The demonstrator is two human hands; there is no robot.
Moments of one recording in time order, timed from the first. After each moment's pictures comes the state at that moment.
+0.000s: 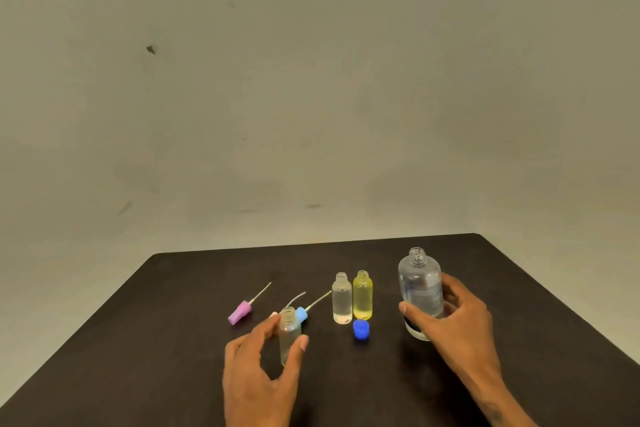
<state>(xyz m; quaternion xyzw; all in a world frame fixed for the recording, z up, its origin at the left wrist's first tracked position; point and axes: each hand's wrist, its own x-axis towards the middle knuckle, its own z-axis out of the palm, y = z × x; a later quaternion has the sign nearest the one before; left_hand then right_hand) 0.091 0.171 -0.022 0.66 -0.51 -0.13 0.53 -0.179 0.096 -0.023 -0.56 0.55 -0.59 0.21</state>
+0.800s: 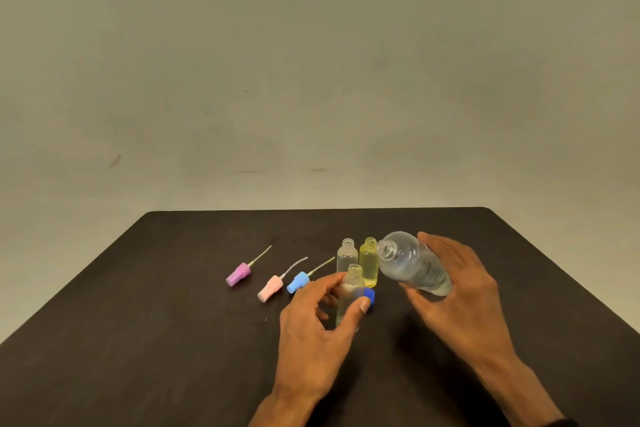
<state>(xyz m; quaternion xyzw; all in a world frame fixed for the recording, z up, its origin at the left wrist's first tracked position) 0.050 0.150 -0.026 0.54 -0.60 -0.21 0.55 -0.176 0.095 -0.022 -0.72 0.48 -0.50 -0.08</state>
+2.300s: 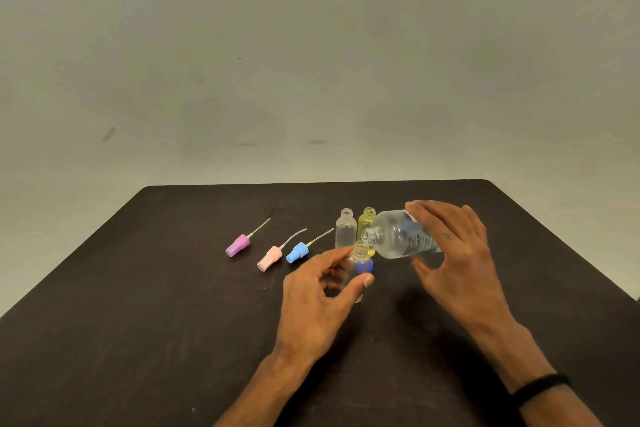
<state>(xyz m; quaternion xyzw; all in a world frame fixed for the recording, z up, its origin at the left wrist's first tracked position) 0.052 0.147 -0.031 0.50 -0.63 -0.26 0.53 -0.178 0.093 -0.019 -0.76 0.45 -0.44 -0.16</state>
